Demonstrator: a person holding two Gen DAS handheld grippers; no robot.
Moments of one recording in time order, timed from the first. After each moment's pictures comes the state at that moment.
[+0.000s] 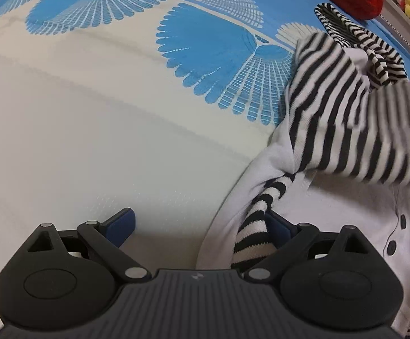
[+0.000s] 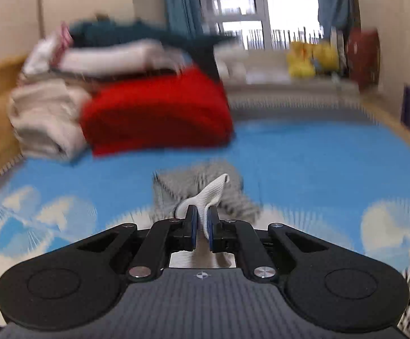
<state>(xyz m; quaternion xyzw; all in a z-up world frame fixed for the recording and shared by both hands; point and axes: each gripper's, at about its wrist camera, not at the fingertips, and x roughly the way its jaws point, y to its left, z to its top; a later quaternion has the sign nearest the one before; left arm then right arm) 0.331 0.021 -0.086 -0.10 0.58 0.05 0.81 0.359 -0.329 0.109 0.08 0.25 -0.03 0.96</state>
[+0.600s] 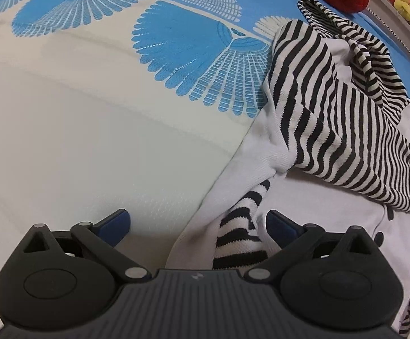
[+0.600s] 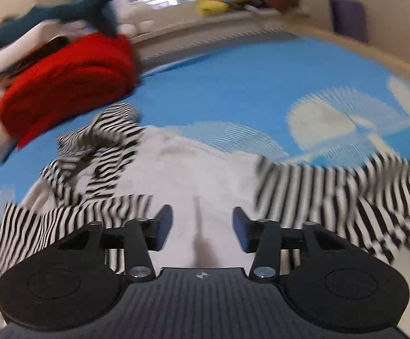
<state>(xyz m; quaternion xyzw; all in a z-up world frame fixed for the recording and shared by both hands) 0.328 -0.001 -0.084 -0.10 0.58 0.03 0.81 0.343 -0.437 -0.039 0.16 0.33 -0.15 0.92</state>
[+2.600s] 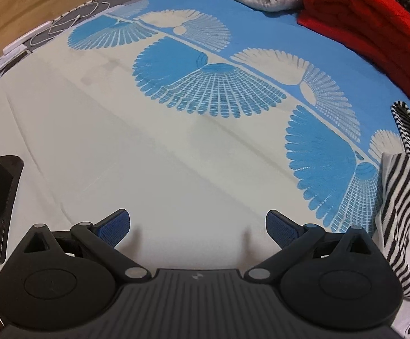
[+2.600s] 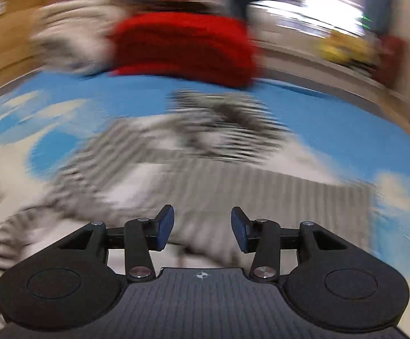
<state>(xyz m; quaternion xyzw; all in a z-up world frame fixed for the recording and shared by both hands) 0.348 0.140 -0.031 -0.11 0.50 0.19 0.84 0.312 -0.293 -0.034 -0.02 0.33 -0.04 0.94</state>
